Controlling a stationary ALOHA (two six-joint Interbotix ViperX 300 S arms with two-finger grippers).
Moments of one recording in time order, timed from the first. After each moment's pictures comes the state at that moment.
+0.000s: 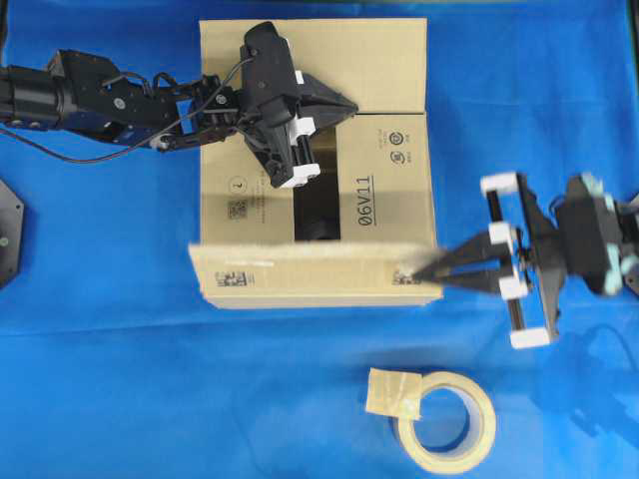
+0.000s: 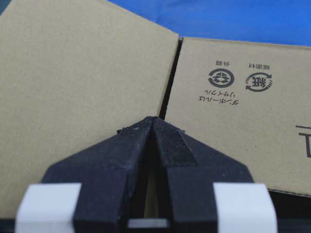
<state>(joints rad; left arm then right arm) 0.26 0.15 0.61 -0.04 -0.40 0.12 0.16 -0.43 1.02 0.17 -0.33 -0.01</state>
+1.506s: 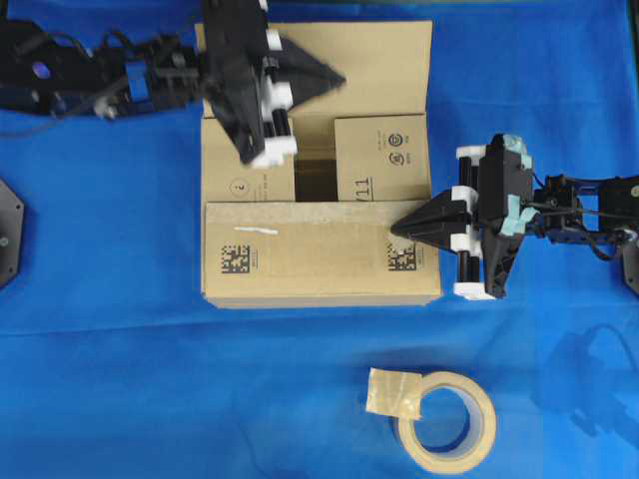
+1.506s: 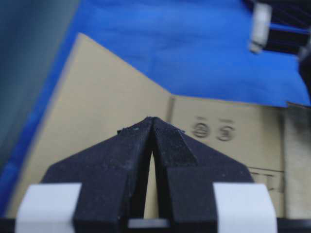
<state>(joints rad) 0.28 -0.12 0.54 -0.04 -0.08 0.13 0.04 -0.23 0.99 0.27 -0.26 -0.01</state>
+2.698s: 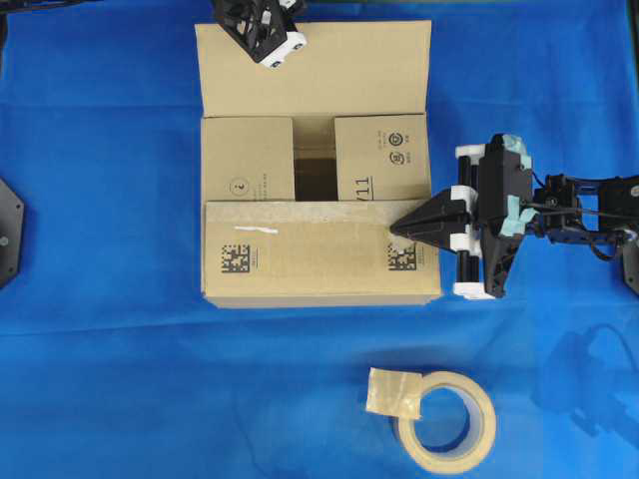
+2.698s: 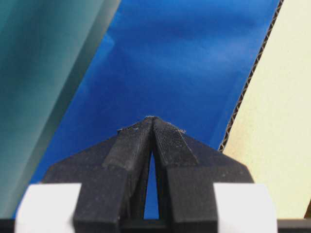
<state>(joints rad) 0.50 0.07 0.26 -0.03 0.49 0.12 0.04 -0.23 0.99 0.27 -0.28 -0.02</state>
